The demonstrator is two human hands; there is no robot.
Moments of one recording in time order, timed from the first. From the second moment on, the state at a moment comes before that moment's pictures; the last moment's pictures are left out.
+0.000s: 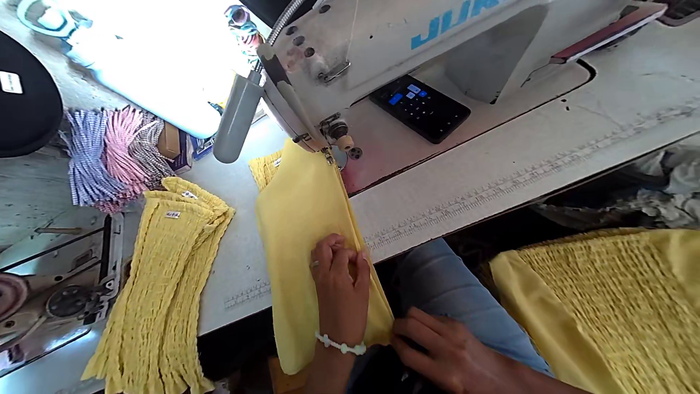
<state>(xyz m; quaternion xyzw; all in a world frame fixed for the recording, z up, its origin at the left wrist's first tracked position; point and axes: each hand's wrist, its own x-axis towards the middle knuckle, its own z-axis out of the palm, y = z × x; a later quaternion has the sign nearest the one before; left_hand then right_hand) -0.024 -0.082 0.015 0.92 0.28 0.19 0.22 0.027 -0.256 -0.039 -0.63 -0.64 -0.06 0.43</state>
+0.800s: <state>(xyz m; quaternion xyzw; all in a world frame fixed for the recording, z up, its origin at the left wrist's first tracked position) -0.015 -0.016 0.004 0.97 0.06 0.16 0.19 0.063 -0.229 -0.034 -0.69 -0.58 -0.12 0.42</state>
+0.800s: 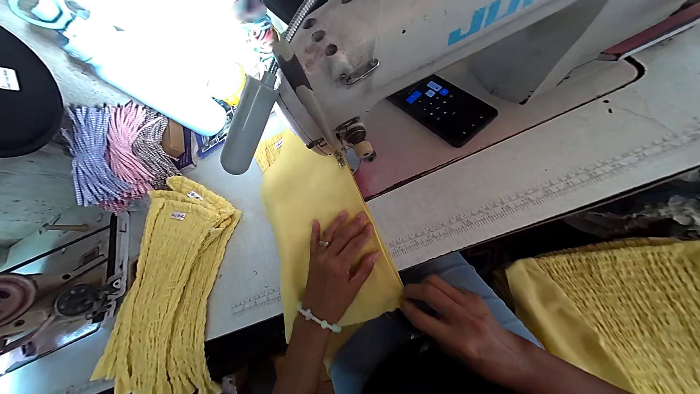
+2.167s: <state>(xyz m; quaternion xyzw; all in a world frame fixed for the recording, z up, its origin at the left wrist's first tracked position) 0.035 0.030 0.000 0.97 0.14 0.17 0.13 0.150 -0.137 -0.008 -0.70 -0.64 -0.12 0.30</state>
